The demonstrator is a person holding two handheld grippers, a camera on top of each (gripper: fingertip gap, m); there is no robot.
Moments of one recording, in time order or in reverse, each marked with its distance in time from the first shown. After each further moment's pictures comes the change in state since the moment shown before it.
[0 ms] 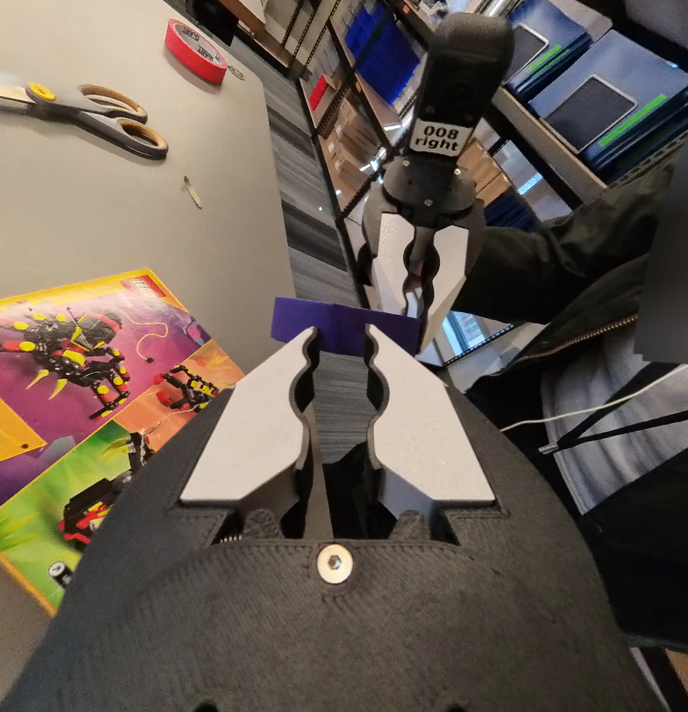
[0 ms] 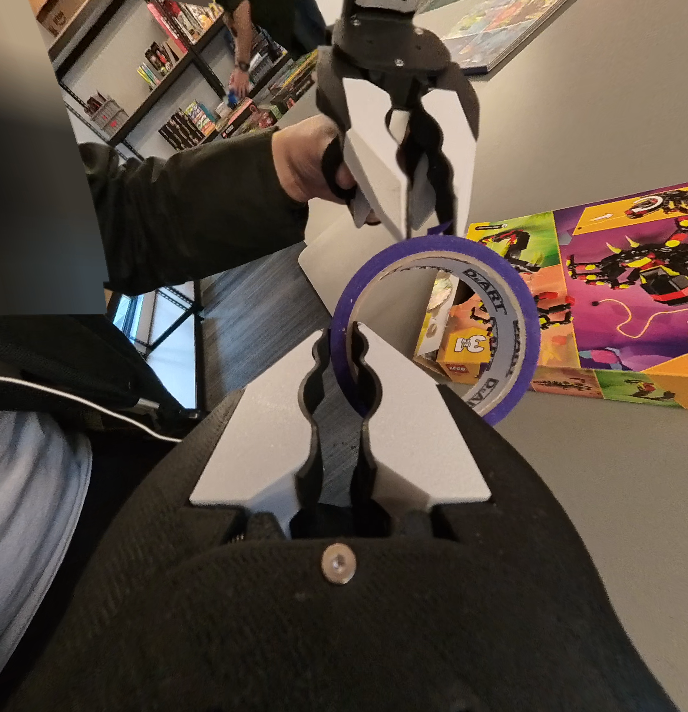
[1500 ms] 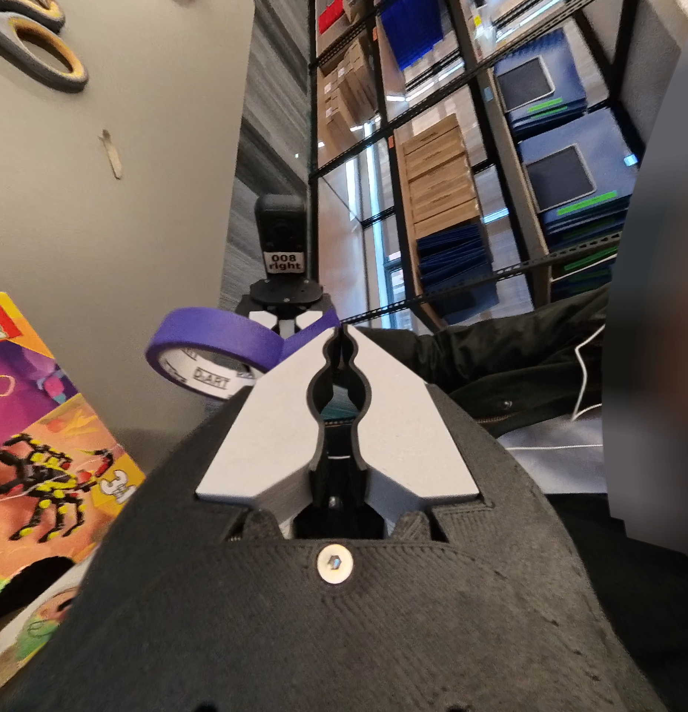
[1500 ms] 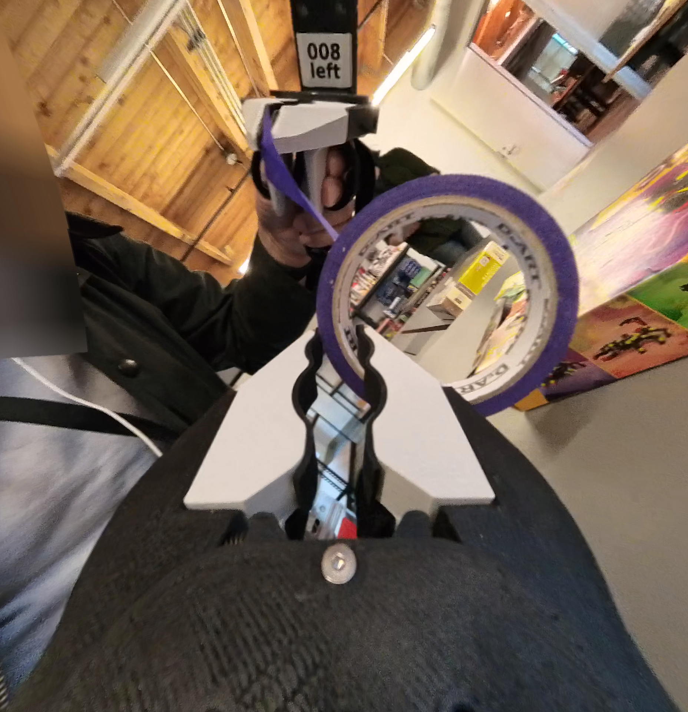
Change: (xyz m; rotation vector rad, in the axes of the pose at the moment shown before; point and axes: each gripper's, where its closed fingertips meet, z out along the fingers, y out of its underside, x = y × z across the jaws) left arm 0.042 -0.064 0.051 -0.132 0.020 -0.344; right arm 0.019 0.011 -0.041 0.602 -0.366 0.348
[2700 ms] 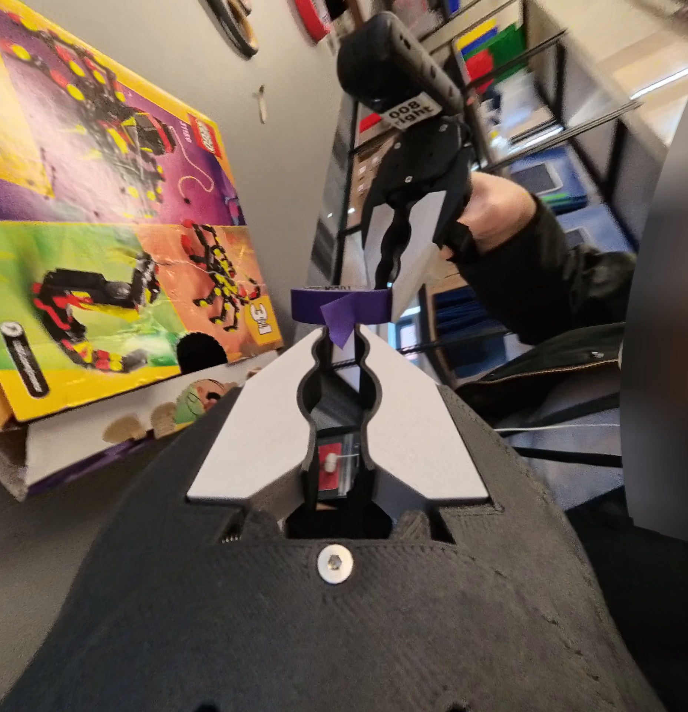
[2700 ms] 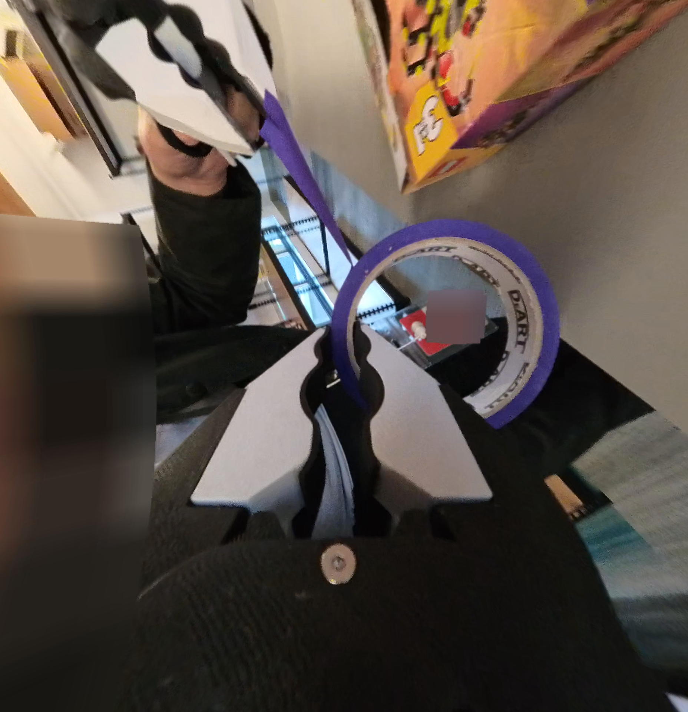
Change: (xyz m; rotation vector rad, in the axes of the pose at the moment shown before) left arm -0.093 0.092 -0.063 0.213 -0.043 -0.121; right arm 0.018 0.042 0.004 -0.857 0.555 0.711
